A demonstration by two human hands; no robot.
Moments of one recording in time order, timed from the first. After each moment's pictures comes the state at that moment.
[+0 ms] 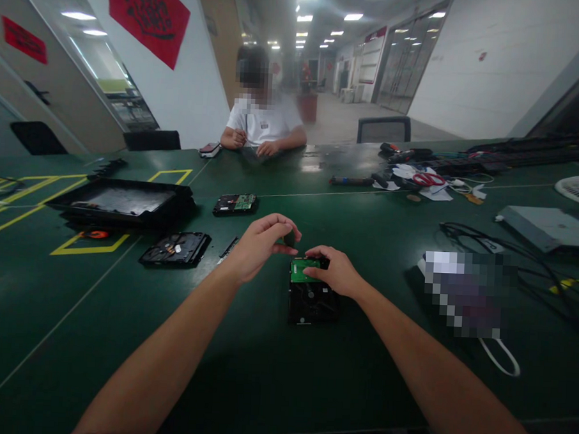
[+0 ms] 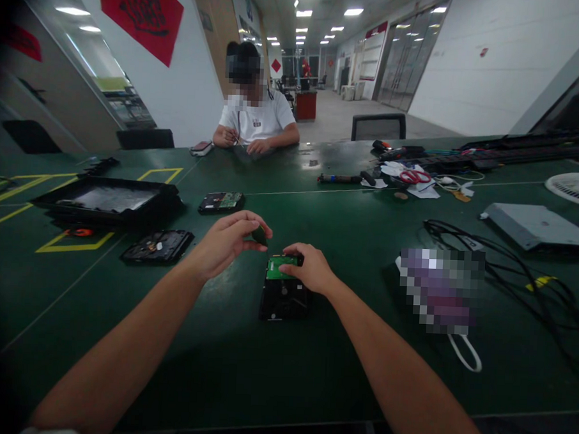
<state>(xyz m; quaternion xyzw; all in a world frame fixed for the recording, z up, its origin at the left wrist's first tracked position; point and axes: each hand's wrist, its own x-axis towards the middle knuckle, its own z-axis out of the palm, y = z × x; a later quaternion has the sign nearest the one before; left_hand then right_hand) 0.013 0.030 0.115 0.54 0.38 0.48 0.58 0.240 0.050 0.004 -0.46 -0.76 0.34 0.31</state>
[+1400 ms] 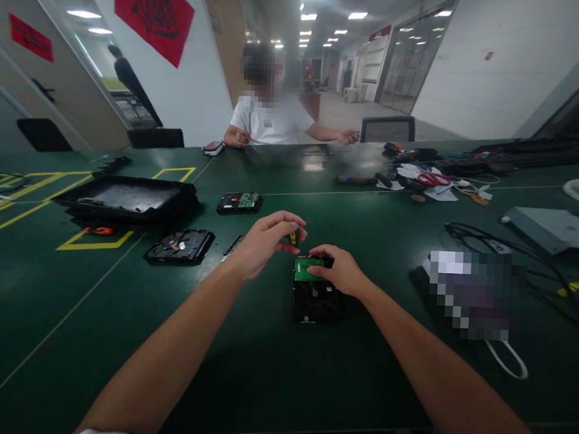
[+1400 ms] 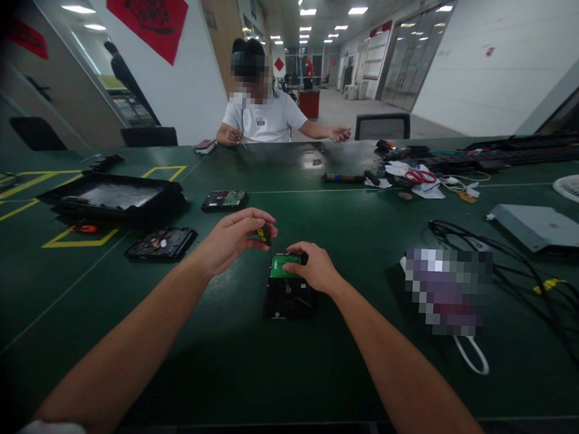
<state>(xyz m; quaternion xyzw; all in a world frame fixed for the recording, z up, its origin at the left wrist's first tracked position) 0.010 0.031 0.117 0.55 0.38 0.46 0.58 0.240 0.051 0.003 -0.47 -0.76 0.34 0.31</state>
